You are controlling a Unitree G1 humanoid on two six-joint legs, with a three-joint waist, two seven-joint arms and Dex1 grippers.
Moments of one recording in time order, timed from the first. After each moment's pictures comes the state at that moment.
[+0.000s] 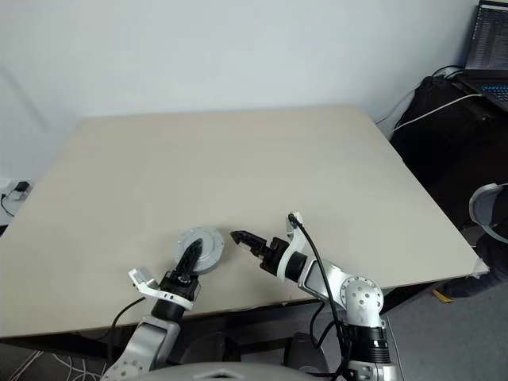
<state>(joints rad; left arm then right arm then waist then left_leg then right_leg) 0.46 -0.09 0.04 -0.28 -1.34 0.40 -0.23 -0.06 -0.07 -0.09 -0.20 1.29 1.13 0.01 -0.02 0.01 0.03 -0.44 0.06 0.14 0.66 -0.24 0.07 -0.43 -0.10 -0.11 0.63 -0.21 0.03</state>
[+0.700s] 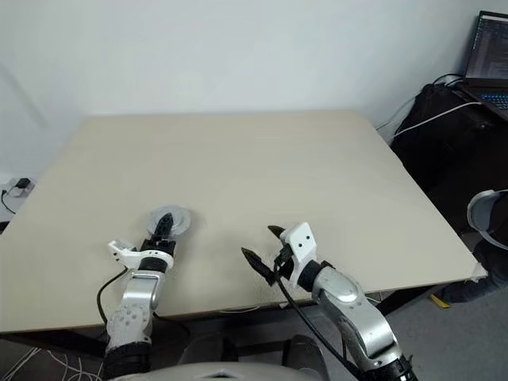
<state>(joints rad) -0.01 -0.08 0.35 0.12 -1.21 0.24 -0.07 0.11 -0.37 0.30 -0.36 0.32 0.26 0.44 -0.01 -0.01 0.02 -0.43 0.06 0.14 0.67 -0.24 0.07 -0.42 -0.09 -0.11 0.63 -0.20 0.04</state>
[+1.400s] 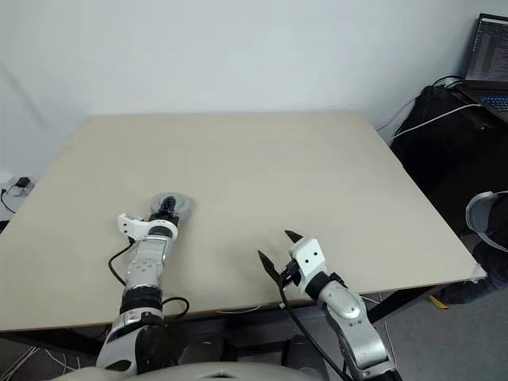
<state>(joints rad) -0.43 -0.03 0.55 0.60 -0.98 0.16 -0.02 0.20 -0.28 0.26 -0.16 0.15 -0.01 0.42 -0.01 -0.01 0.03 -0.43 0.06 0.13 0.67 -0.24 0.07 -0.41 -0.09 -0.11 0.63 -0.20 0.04</state>
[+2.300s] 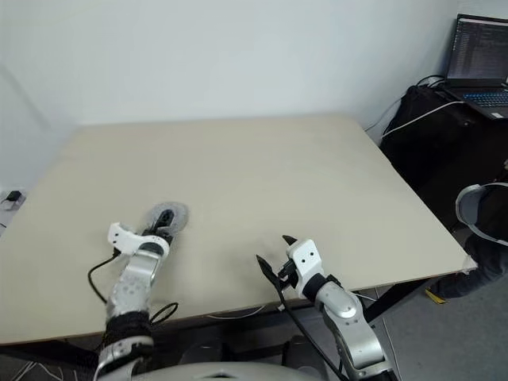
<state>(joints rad) -0.12 -0.04 0.49 0.15 -0.85 0.41 0.14 0.19 -0.26 0.25 -0.16 0.15 0.08 0.46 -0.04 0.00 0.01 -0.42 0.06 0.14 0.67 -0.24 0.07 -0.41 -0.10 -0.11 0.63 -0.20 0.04</state>
